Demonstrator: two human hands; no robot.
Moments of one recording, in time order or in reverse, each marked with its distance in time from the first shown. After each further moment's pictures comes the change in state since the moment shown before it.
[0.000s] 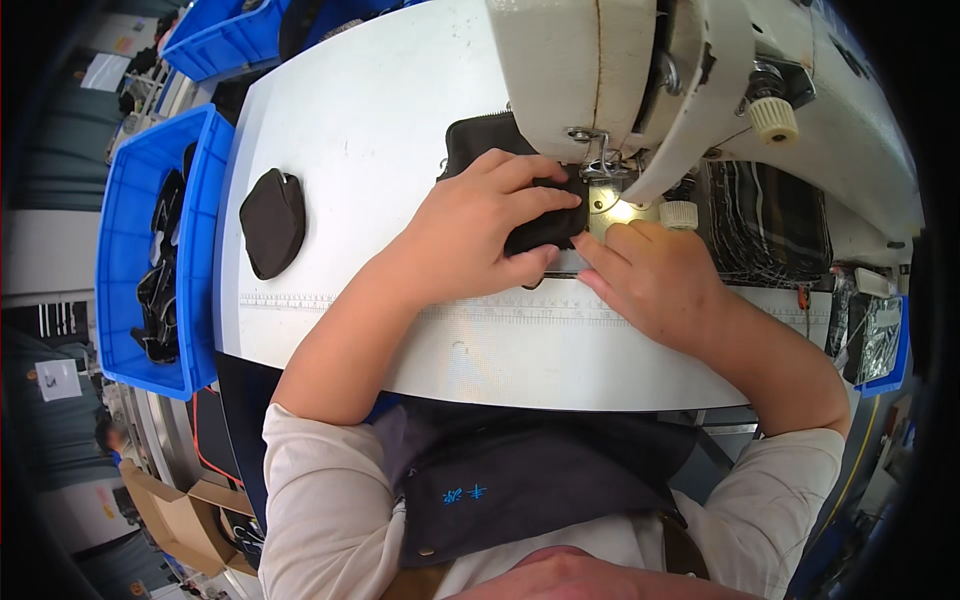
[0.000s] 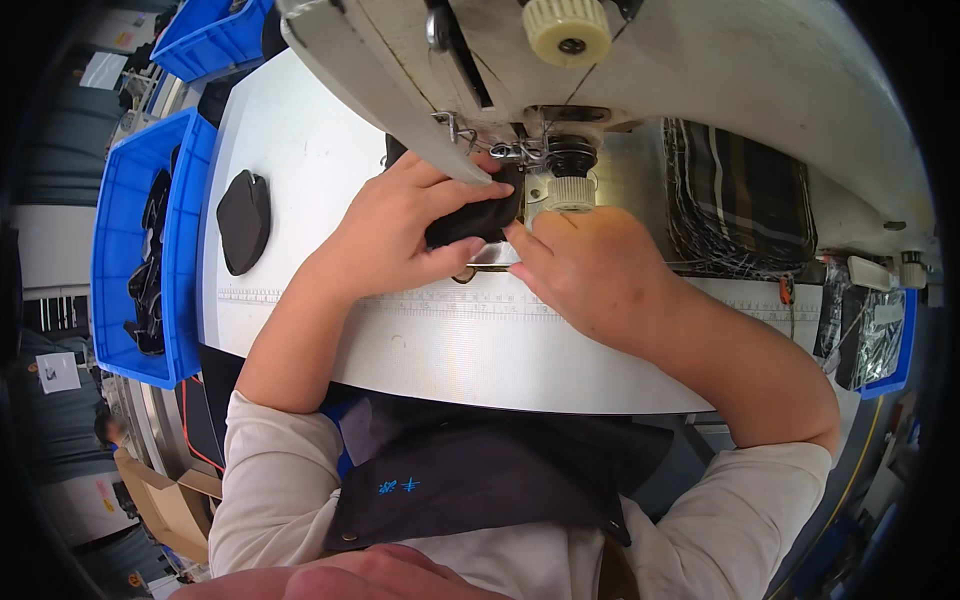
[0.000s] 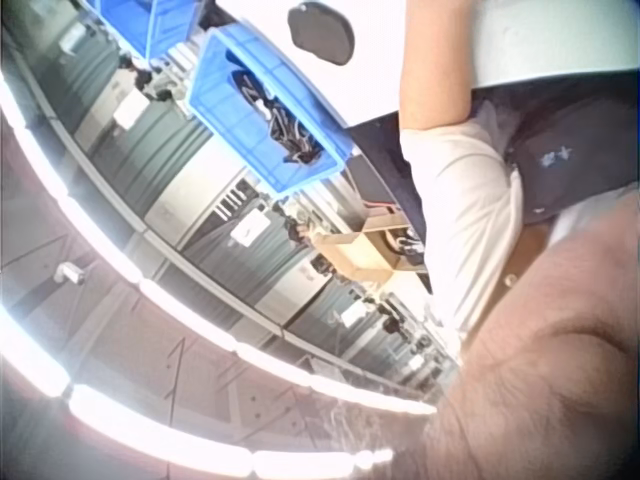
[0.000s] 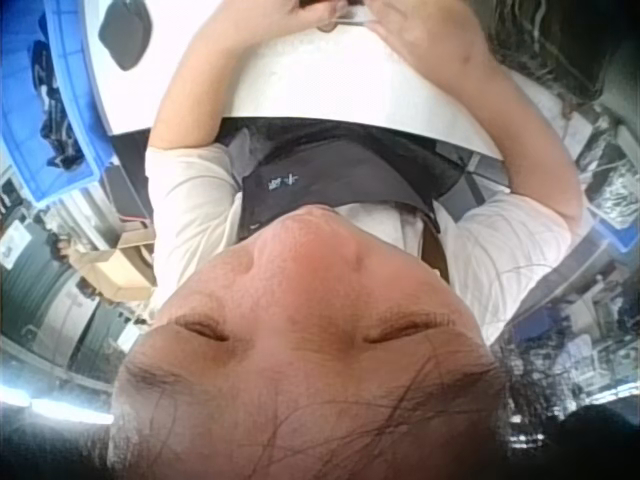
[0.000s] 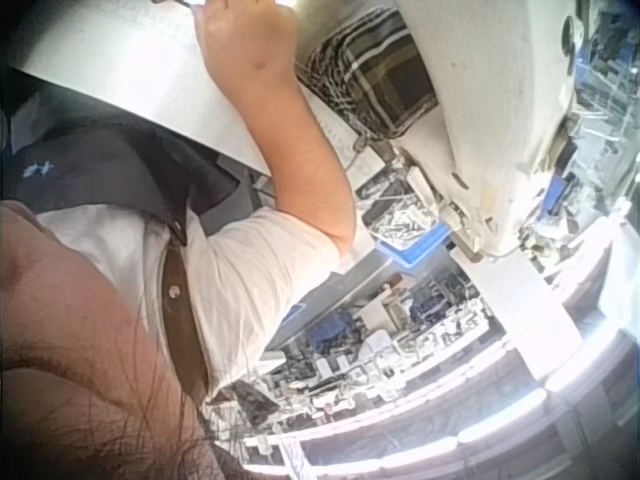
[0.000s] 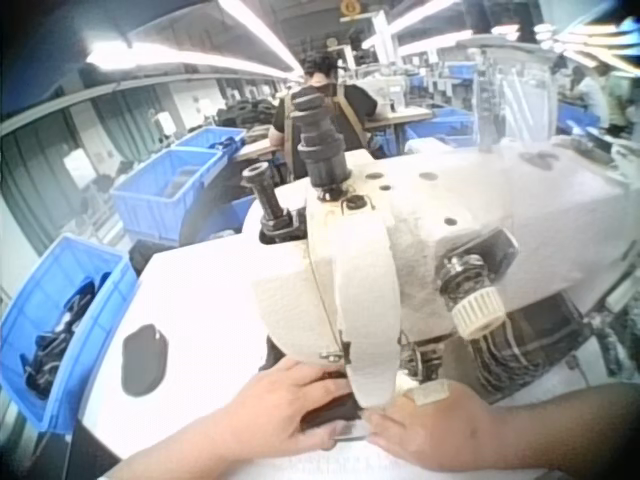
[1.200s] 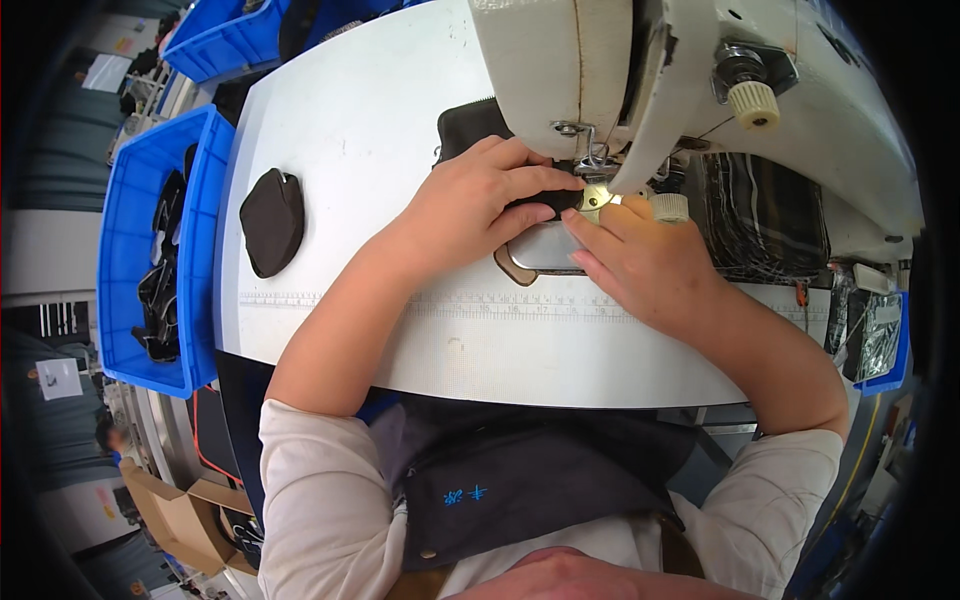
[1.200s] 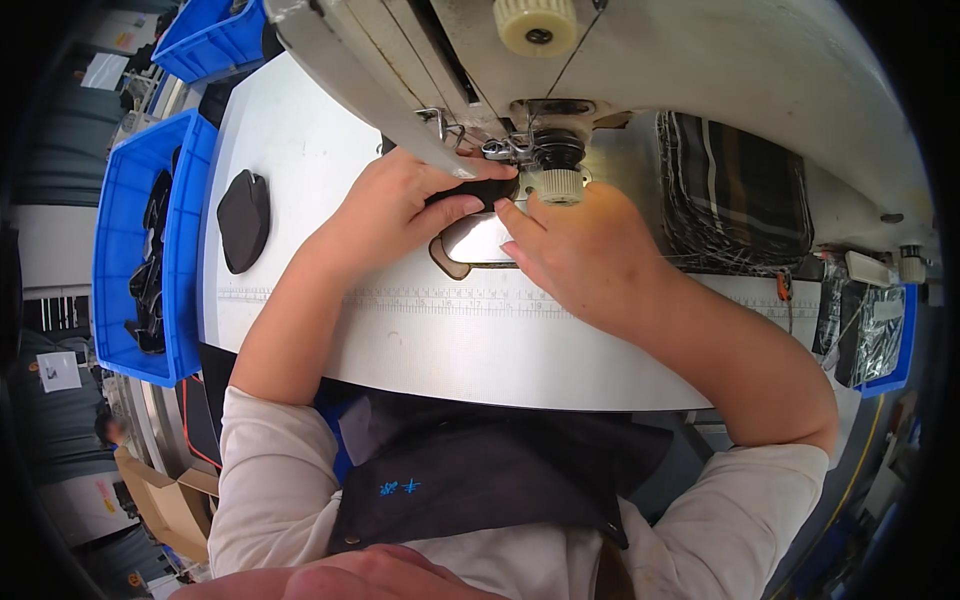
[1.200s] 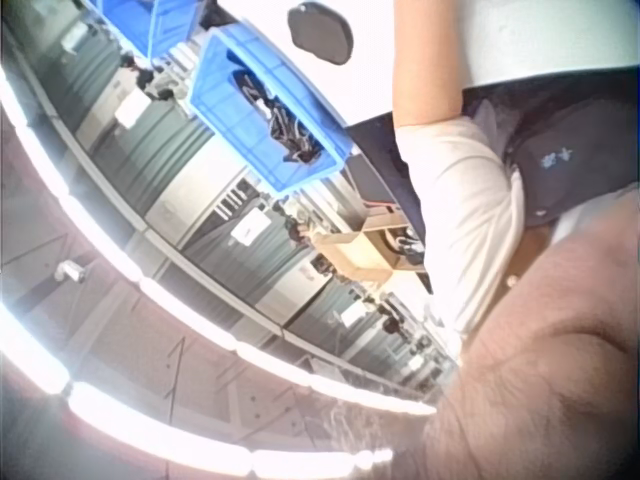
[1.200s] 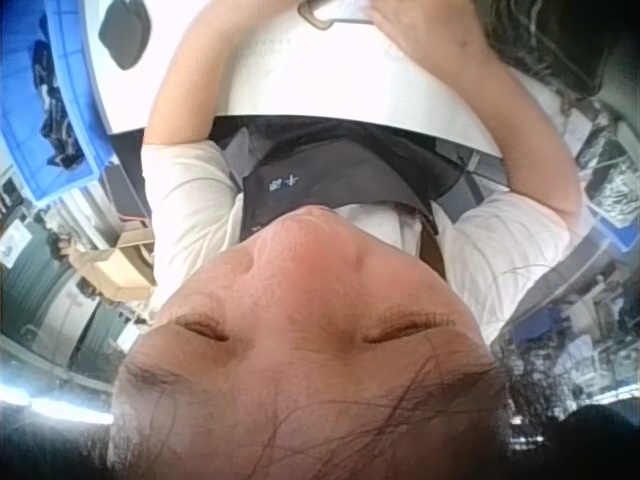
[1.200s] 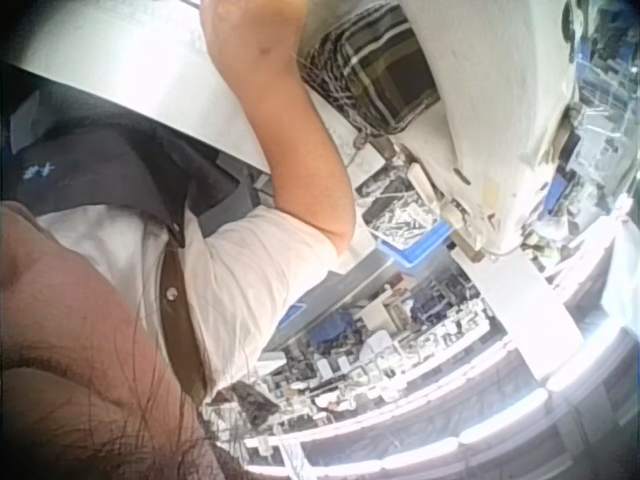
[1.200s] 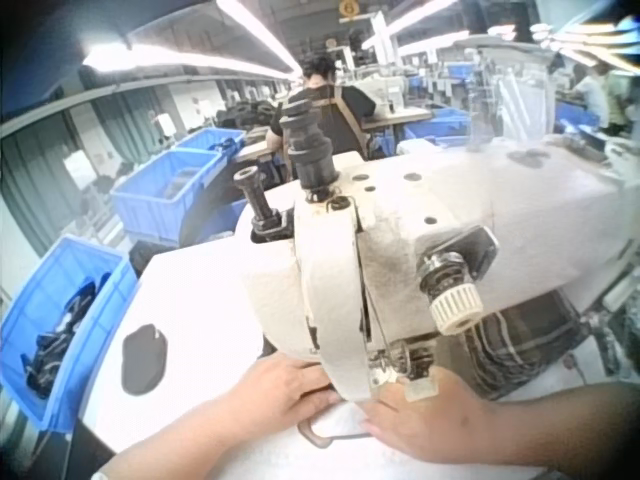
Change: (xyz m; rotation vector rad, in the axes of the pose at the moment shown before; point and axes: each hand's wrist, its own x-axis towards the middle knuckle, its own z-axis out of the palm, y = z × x) left_hand 0.011 -0.014 0.006 -0.026 -0.005 -0.032; right_hand 0.006 0.007 0.007 -0.122 0.073 0.002
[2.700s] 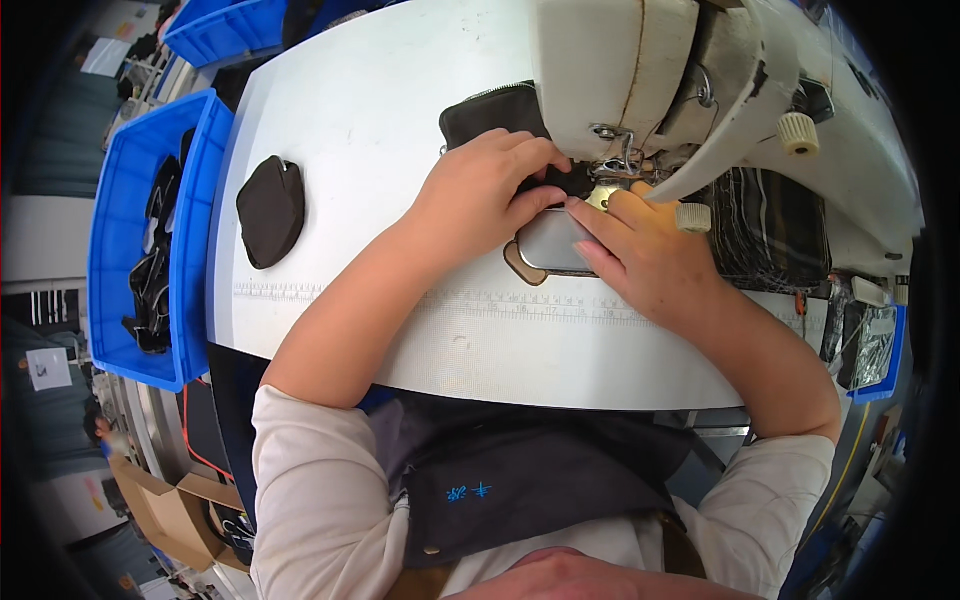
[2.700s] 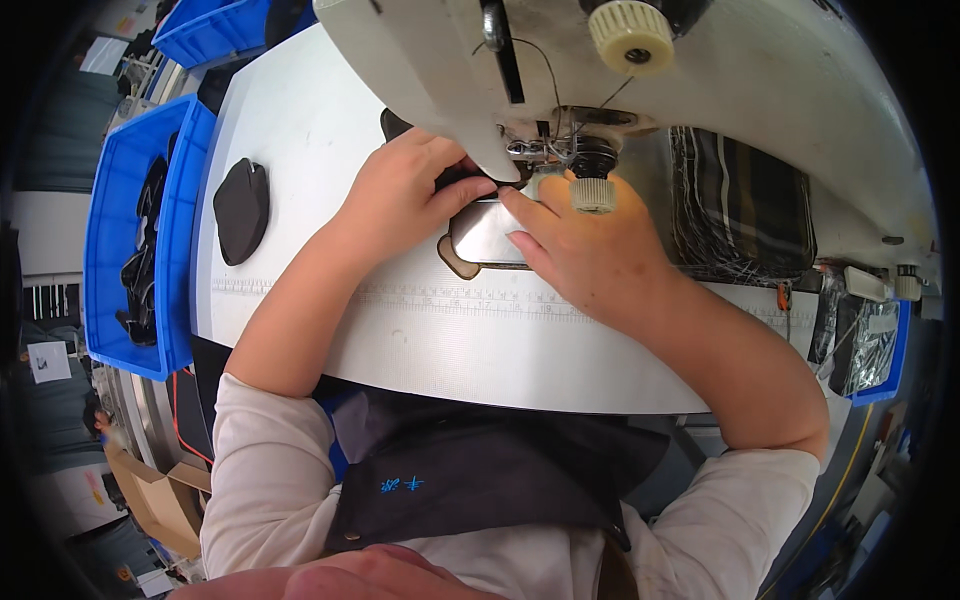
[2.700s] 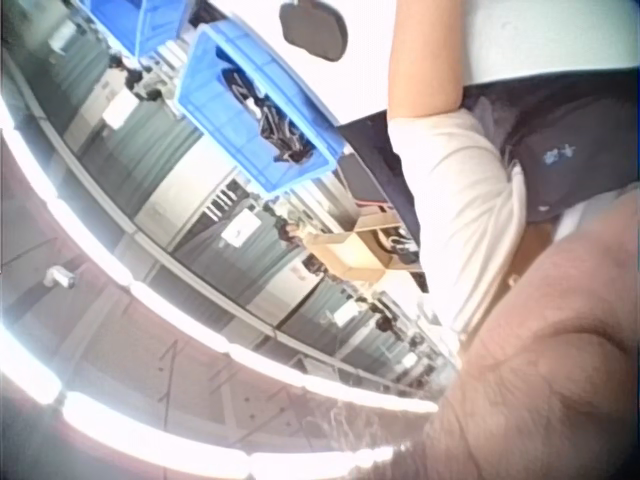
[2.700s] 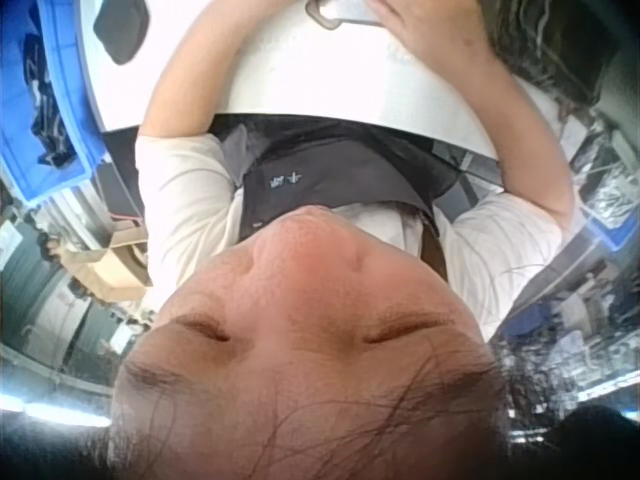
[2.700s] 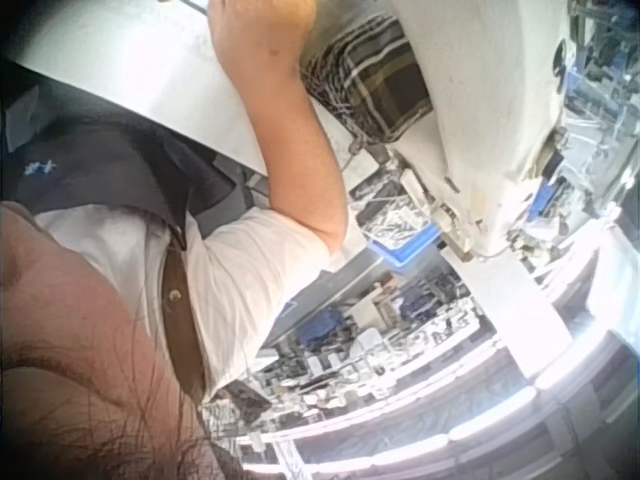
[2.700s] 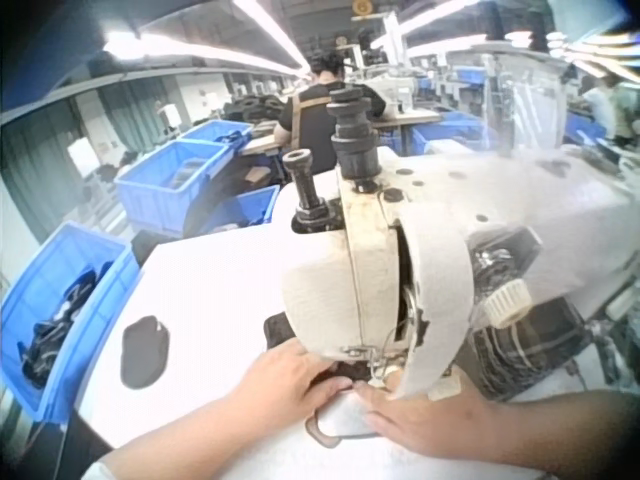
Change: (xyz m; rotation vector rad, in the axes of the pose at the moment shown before) left_hand 0.000 0.000 0.000 0.050 0.071 -0.130; right_hand 0.008 -0.001 0.006 0.066 0.034 0.090
